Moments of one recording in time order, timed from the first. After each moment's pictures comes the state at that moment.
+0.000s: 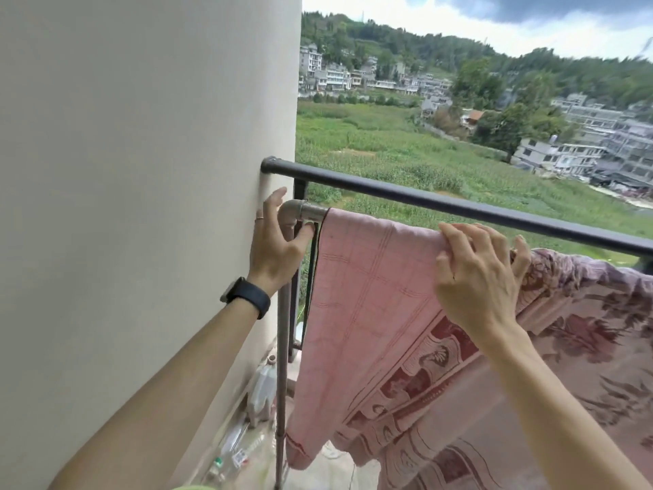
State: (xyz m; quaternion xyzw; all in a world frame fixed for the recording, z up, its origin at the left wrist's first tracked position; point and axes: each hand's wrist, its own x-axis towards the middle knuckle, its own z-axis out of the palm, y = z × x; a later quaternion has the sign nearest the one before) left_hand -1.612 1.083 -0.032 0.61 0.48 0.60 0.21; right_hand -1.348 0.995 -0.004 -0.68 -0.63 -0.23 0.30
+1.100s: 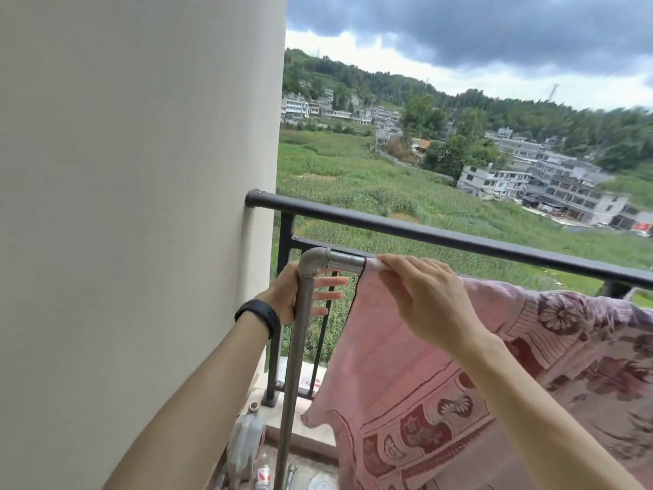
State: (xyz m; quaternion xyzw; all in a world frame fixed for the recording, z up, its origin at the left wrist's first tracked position) left_hand -1.637 1.169 -0.045 0.49 0.33 0.35 0.73; right_hand -1.426 1.047 0.012 -0.54 -0.77 -0.22 0.28
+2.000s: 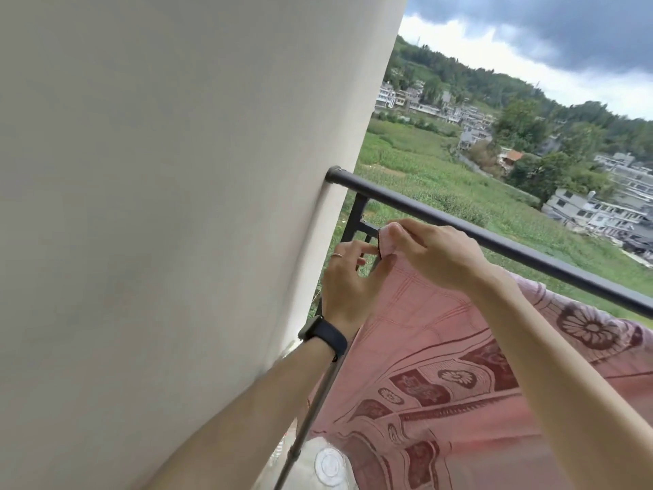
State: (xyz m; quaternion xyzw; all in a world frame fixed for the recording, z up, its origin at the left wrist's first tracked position) left_hand -1.637 1.088 -0.067 0.55 0.48 0.66 0.17; right_hand -1.513 1.091 0.053 -0.56 -0.82 -0.07 0.12
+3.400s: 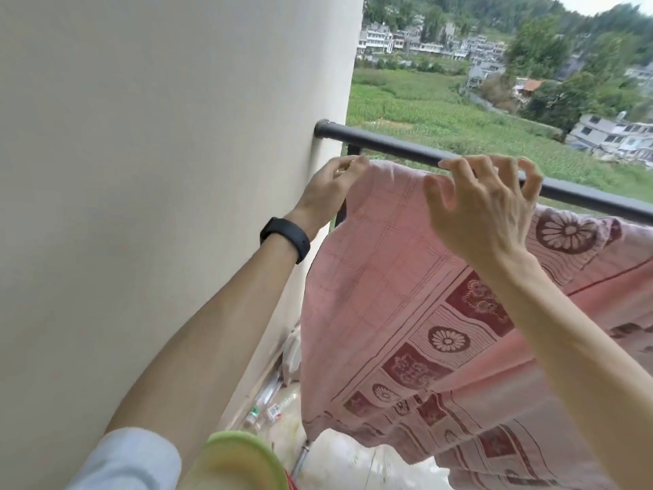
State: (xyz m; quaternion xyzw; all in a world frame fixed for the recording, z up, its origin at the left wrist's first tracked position) left_hand -1.664 1.095 -0.013 0.59 0.44 0.52 0.44; right_hand -1.448 1.056 0.008 -0.60 -0.68 -0.32 0.28
